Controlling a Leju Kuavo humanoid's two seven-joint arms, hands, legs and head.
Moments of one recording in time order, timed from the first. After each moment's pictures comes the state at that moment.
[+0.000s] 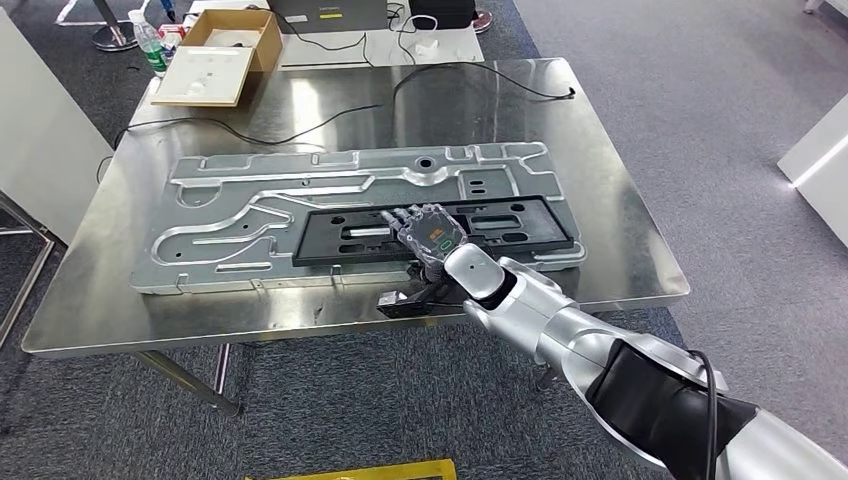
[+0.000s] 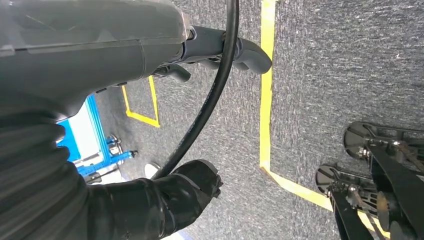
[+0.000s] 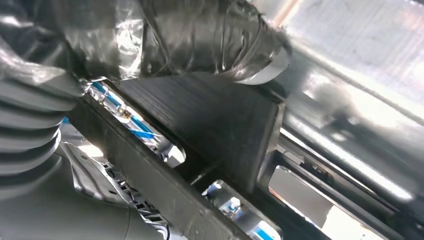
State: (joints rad) left arm -0.02 -0.06 1.18 -0.23 -1.15 -0.27 -0.10; right arm -0.86 -0.14 0.80 -0.63 1.12 -0.01 0.01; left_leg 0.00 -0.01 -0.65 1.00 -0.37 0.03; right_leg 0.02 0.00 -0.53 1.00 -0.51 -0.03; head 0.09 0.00
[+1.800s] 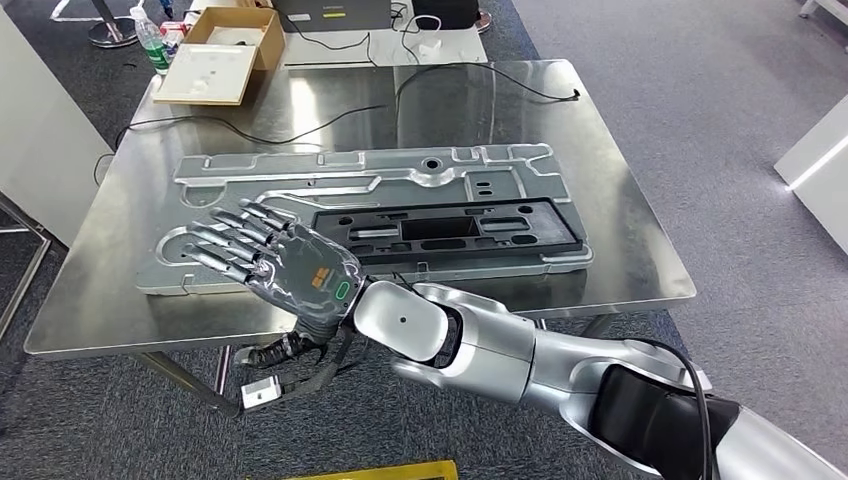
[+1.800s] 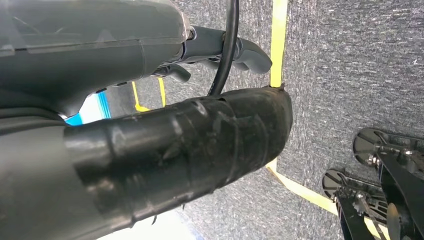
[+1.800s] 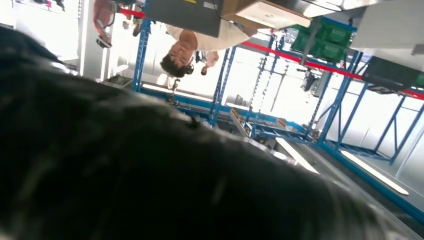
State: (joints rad) left arm -0.02 -0.06 1.23 -0.23 -1.19 -0.26 -0.06; right arm -0.85 -0.10 0.95 -1.36 1.15 0.00 0.04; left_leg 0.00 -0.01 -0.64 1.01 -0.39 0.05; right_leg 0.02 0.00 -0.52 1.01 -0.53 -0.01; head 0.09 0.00
